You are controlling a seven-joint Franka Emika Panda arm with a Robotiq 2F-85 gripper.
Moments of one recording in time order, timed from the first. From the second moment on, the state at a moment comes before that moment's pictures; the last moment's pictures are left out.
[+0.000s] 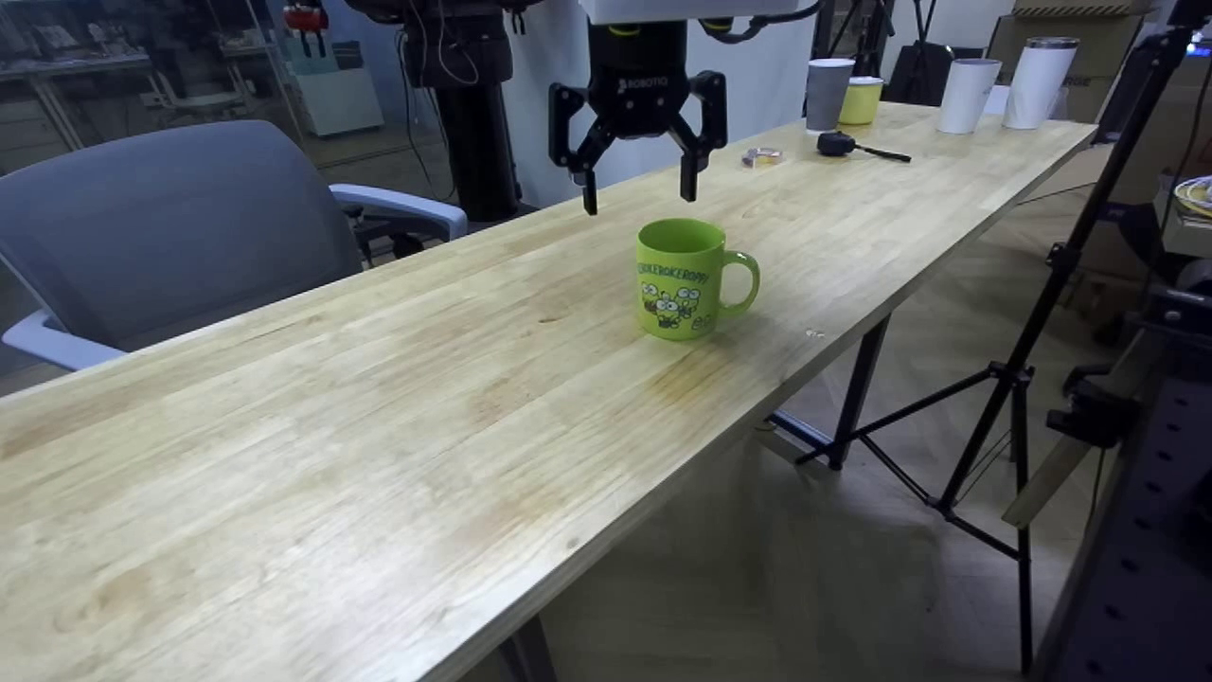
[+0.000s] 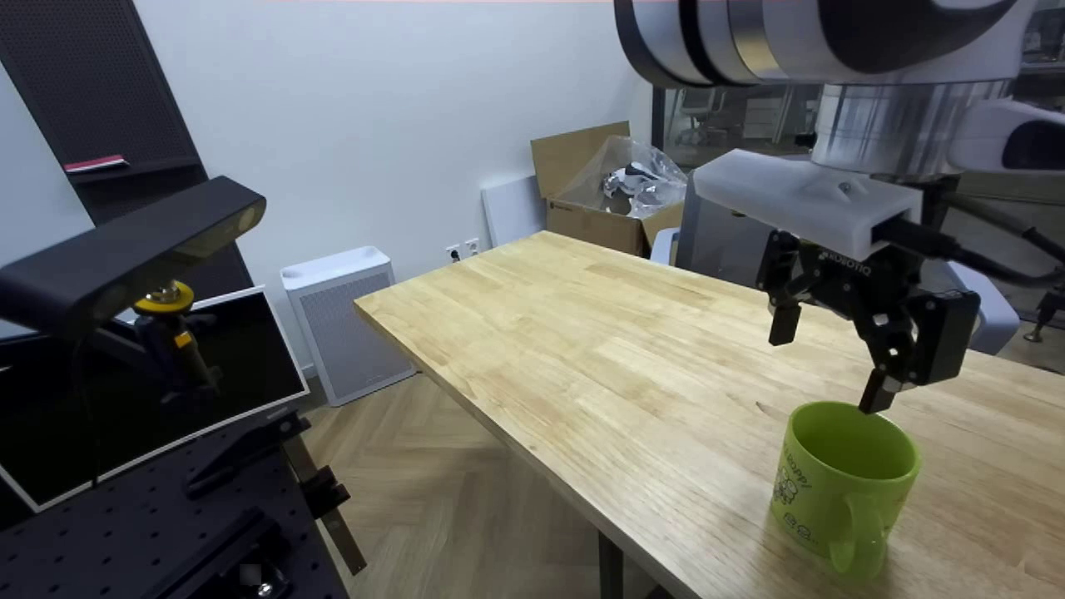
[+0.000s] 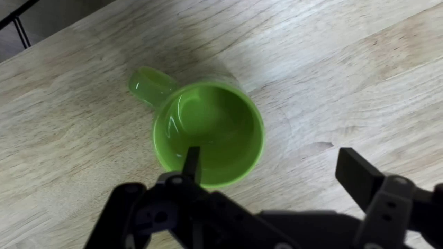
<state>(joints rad) -0.07 0.38 -0.12 -2.26 0.13 2.64 0.16</state>
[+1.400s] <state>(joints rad) -0.11 0.43 -0.12 -2.26 0.14 2.67 0.15</state>
